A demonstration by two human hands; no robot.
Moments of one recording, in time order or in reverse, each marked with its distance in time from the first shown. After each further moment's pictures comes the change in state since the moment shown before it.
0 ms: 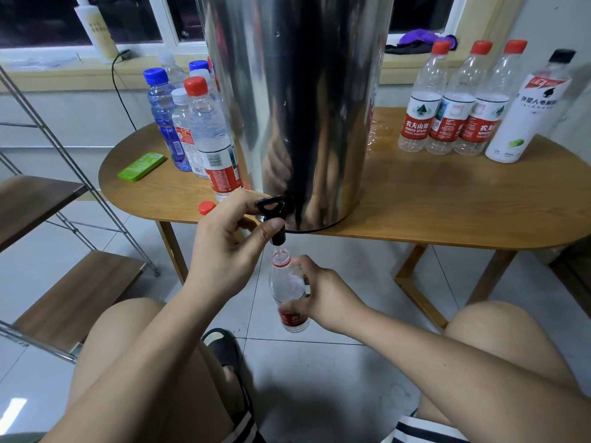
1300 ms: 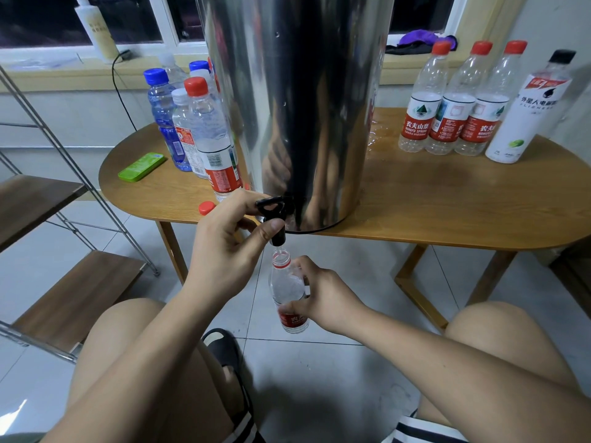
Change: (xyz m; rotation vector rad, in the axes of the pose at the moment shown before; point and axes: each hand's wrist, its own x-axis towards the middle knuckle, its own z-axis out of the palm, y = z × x) left_hand 0.000 -0.001 -0.001 0.002 0.004 0.008; right_hand 0.001 0.001 0.002 0.008 0.000 0.001
